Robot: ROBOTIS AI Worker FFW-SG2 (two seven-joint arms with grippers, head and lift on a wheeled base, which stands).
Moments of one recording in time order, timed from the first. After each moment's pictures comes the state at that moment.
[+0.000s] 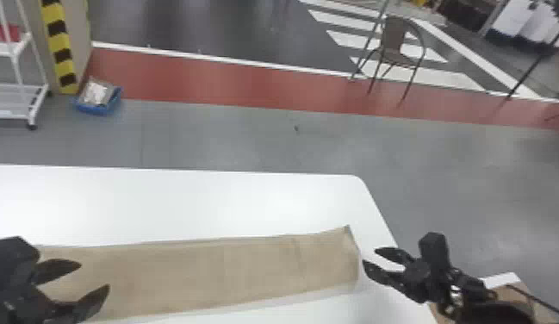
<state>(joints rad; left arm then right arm) 0.21 0.25 -0.11 -1.77 -0.18 0.49 -0.64 0.06 -0.30 -0.59 -1.18 0.41 -0.05 0.91</state>
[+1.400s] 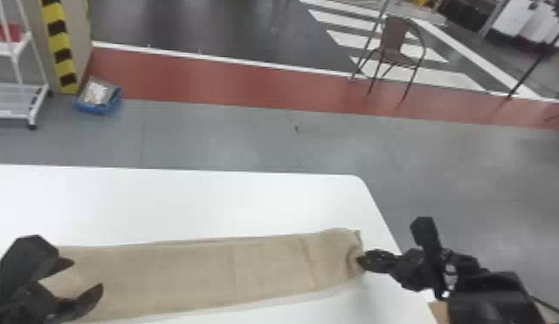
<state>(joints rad) 0.16 0.25 -0.16 -1.72 -0.30 0.51 -0.56 -0.05 -0.34 -0.55 -1.13 0.46 0.11 1.08</state>
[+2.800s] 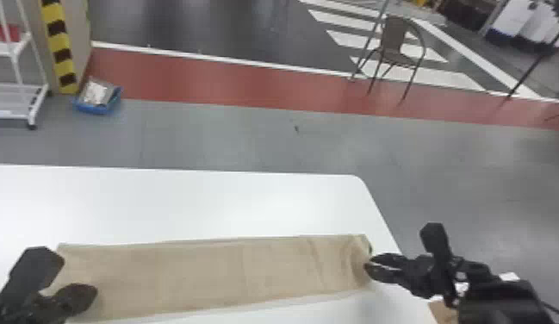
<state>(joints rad) 0.11 0.24 -0.19 -1.57 -0.22 0.53 -0.53 -0.02 -0.36 -0.58 -1.13 0.45 0.09 1.09</state>
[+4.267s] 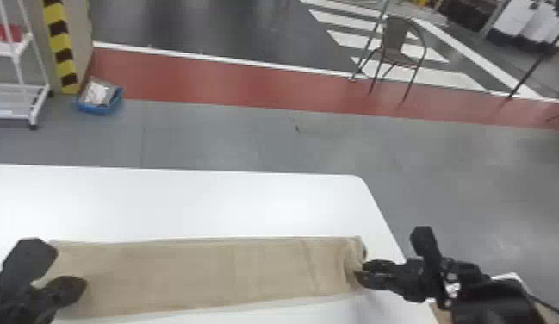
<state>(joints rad) 0.08 0.25 -0.17 -1.55 -0.25 0.54 -0.54 -0.02 -0.37 -0.52 -1.10 0.45 0.07 1.15</state>
